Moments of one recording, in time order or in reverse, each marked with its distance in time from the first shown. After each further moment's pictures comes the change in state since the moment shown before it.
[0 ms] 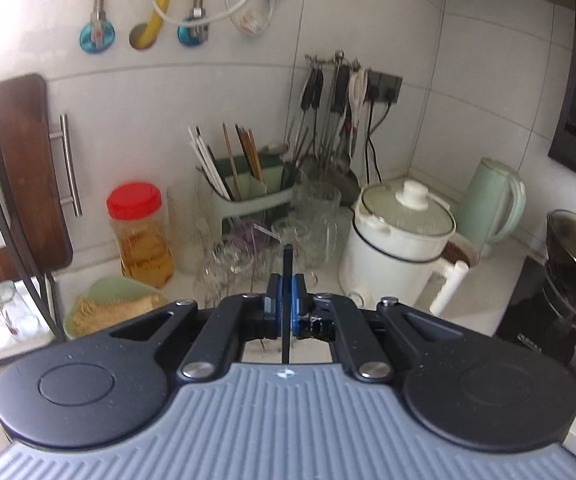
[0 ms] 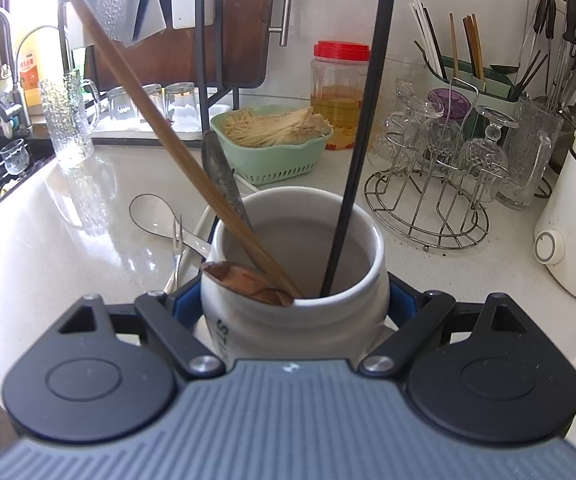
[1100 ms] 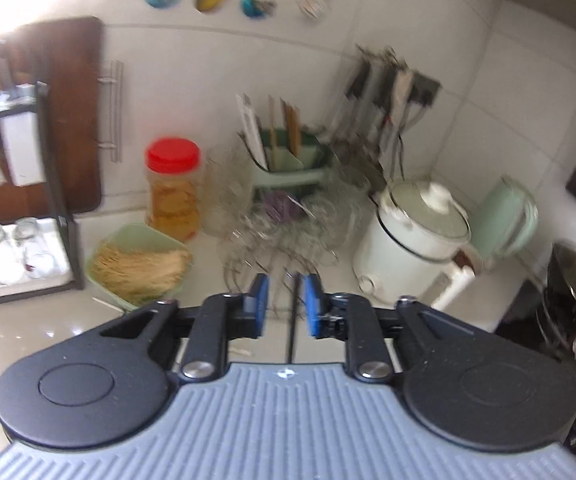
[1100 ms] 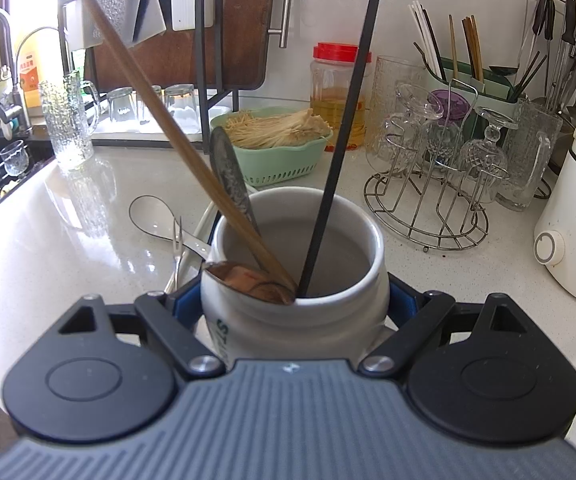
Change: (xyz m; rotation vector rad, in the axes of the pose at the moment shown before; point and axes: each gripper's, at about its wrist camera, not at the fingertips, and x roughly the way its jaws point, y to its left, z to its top) left arm -0.029 0.044 -0.003 -0.186 0.050 0.042; right arm -0.001 0.000 0.000 0.002 -0.003 0.000
